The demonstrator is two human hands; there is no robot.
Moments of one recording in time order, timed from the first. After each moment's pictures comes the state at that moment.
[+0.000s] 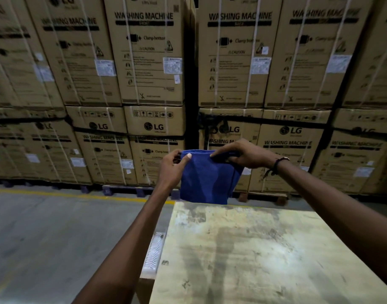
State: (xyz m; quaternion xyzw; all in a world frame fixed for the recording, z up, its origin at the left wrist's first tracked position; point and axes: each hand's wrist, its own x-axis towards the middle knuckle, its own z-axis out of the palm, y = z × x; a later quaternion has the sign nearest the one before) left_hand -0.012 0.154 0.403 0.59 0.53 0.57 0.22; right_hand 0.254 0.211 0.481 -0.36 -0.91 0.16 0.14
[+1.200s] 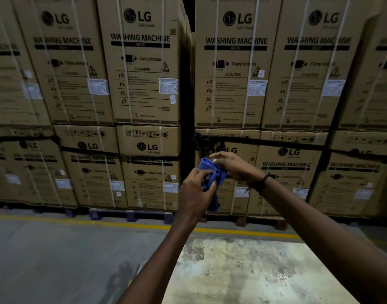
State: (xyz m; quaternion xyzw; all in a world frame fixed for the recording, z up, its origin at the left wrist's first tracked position) left_hand 0.040 0.237 0.405 0.68 0.50 0.54 0.03; right_hand 0.192 0.301 0.493 -0.46 -0.68 0.48 0.32
